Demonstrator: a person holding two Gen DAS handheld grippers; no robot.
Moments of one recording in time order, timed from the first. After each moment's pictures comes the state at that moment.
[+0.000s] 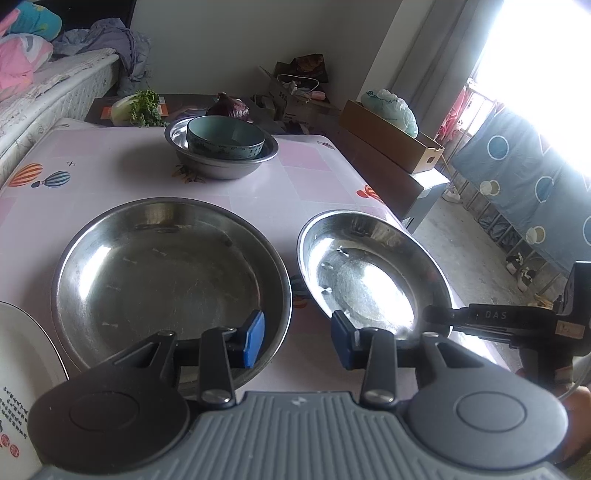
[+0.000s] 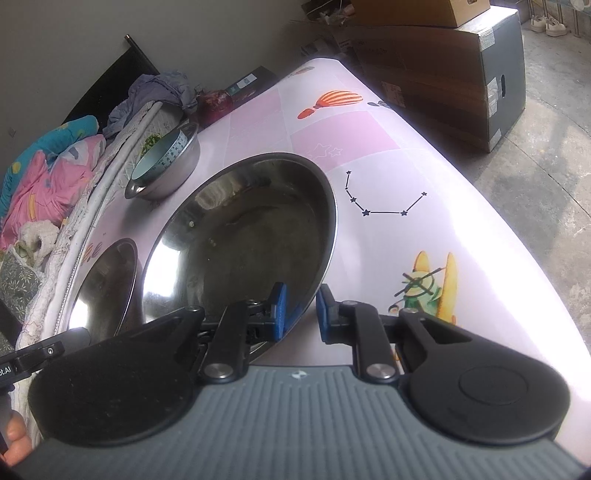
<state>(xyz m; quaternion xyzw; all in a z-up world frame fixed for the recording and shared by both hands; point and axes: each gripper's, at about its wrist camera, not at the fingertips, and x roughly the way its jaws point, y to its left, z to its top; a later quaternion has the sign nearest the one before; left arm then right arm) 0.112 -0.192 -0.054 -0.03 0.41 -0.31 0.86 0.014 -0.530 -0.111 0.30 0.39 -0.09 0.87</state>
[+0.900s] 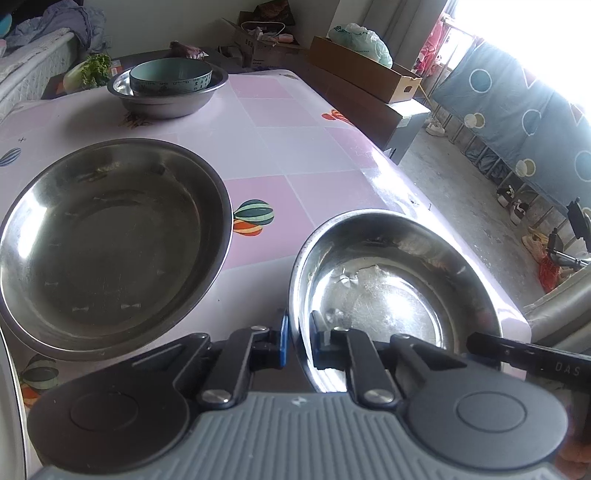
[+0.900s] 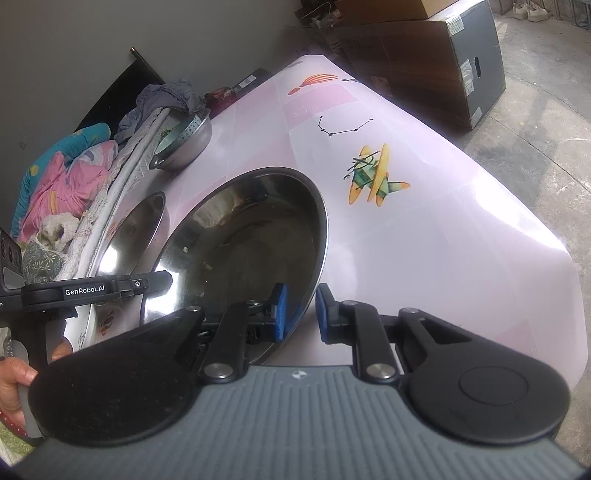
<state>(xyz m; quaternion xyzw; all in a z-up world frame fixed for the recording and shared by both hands) 0.095 -0.232 -0.088 0.04 0.47 -0.35 0.81 -0.115 -0.498 -0.111 0.33 0.36 -0.09 0.87</state>
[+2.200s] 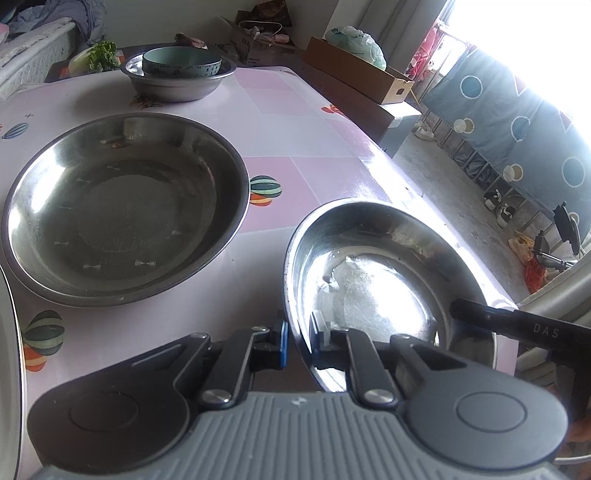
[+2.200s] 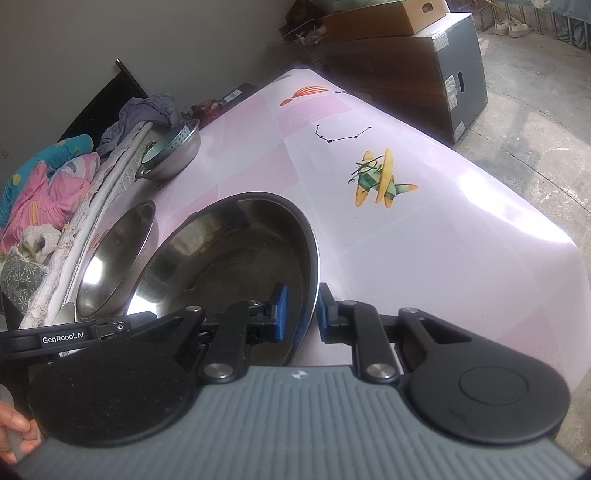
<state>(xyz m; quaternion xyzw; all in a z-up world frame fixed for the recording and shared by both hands) 0.079 -0.204 -0.097 0.02 0.47 -0.36 0.81 -0.099 -0.476 -0.115 0.31 0.35 -0.13 0.88</state>
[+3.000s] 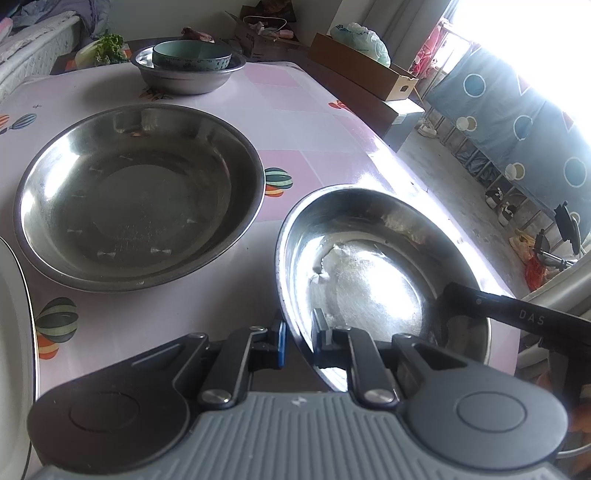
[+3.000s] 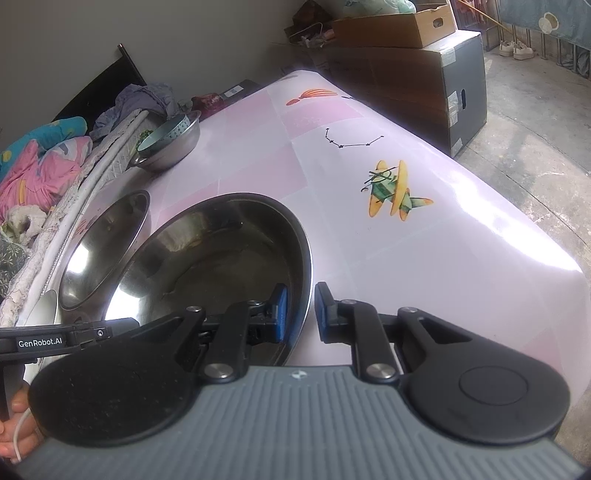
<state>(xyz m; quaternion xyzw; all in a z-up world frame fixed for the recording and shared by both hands) 0.080 -0.192 -0.098 0.02 0.48 -0.36 0.80 -0.080 -0.462 -0.114 0.26 0.36 -0.15 0.89</state>
